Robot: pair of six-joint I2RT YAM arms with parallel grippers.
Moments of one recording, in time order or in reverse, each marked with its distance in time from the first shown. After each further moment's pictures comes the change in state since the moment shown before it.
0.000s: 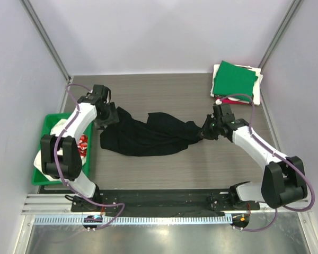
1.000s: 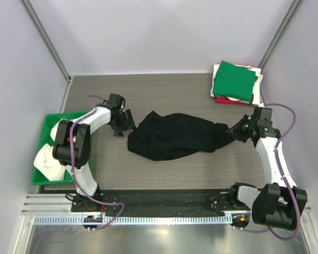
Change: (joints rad) left arm -0.094 0.161 -0.109 0.266 0.198 -0.155; right arm -0.494 -0.234 -0.035 -0.142 -0.103 -0.048
